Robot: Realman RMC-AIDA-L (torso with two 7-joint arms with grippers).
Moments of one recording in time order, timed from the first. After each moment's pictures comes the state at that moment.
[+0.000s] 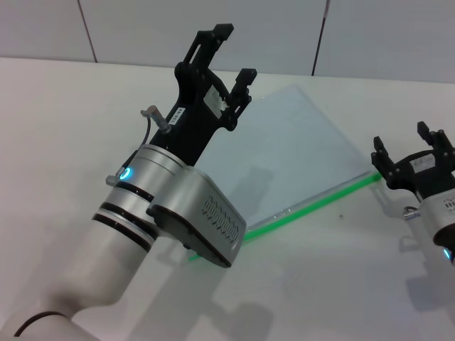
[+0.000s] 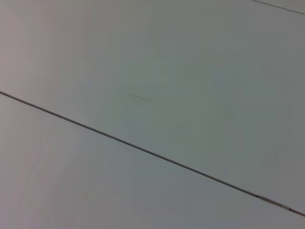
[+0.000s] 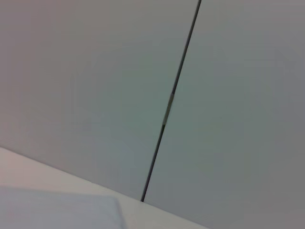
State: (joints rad) left arm -0.53 -1.98 2.86 0.89 1.74 -1.21 -1.57; right arm 0.47 2.03 -2.76 -0.46 -1.72 0.95 2.69
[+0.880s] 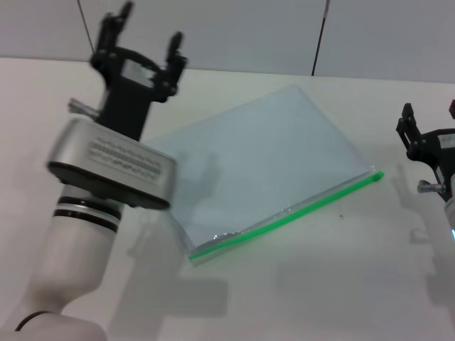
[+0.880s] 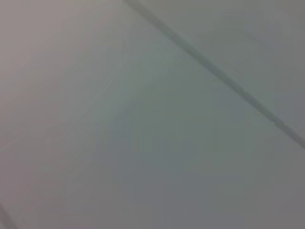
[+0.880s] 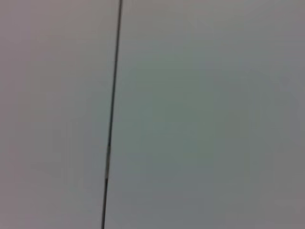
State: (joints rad) left arm -0.50 -2.02 2.77 0.79 1.64 -1.34 -2.01; right arm 0.46 2.03 -2.76 -0.57 -1.53 1.10 2.70
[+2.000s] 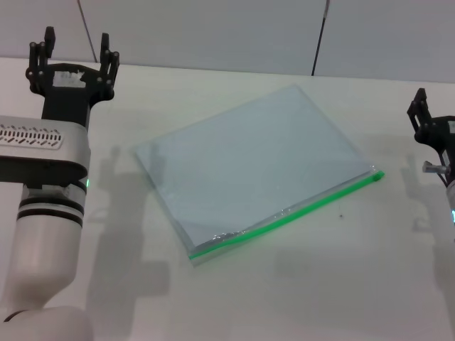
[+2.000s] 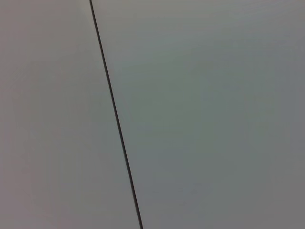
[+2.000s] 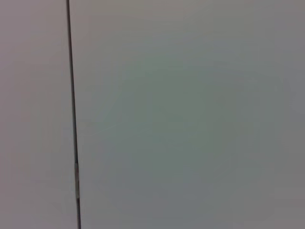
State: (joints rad) left arm -0.48 -2.03 2.71 0.71 1.47 -1.35 -2.45; right arm 0.50 2.02 -2.74 -0.62 -1.37 1.10 2.70
